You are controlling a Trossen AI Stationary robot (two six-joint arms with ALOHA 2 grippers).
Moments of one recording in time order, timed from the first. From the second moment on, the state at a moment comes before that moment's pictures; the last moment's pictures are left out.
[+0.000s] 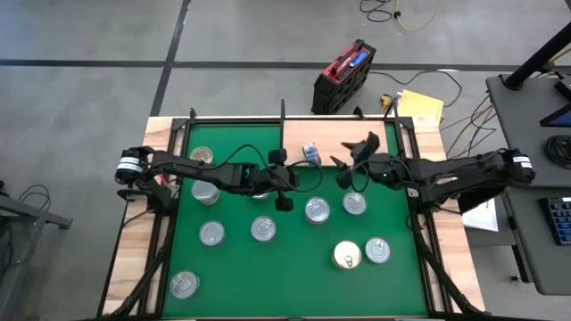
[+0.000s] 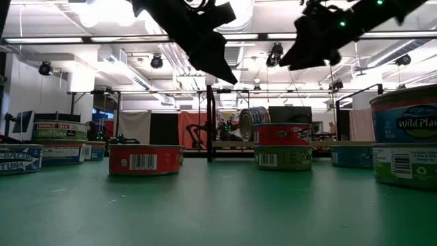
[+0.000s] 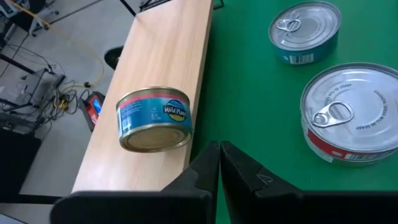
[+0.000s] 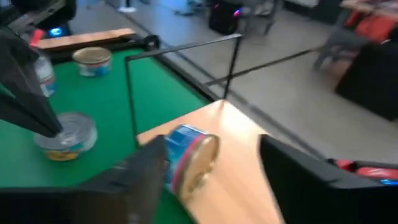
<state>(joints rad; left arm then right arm) -0.03 1.70 1.21 -0.20 -0.44 0.22 -0.07 1.06 0.64 0.03 0.58 0.13</state>
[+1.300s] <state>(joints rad) 0.07 1.94 1.15 0.18 -0.48 0.12 -0.43 1.41 0.71 0.12 0.00 0.16</state>
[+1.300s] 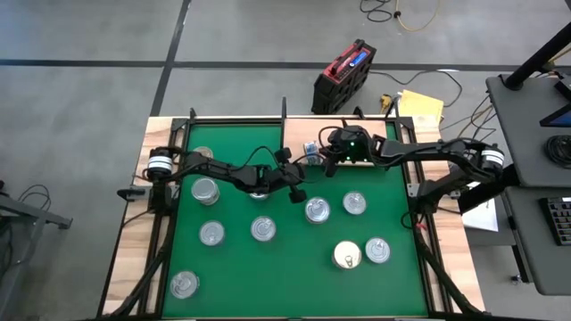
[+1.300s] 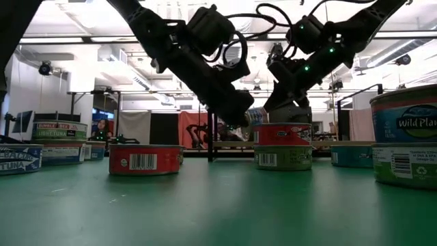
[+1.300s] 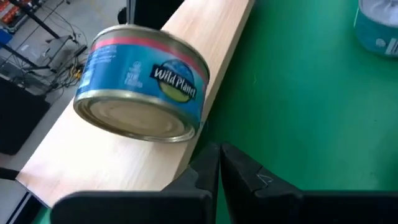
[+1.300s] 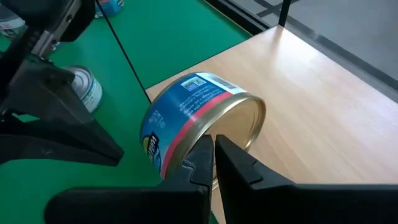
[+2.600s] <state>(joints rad) 0.08 1.94 1.15 0.26 -0.54 0.03 -0.42 1.41 0.71 0.22 -0.05 0.16</state>
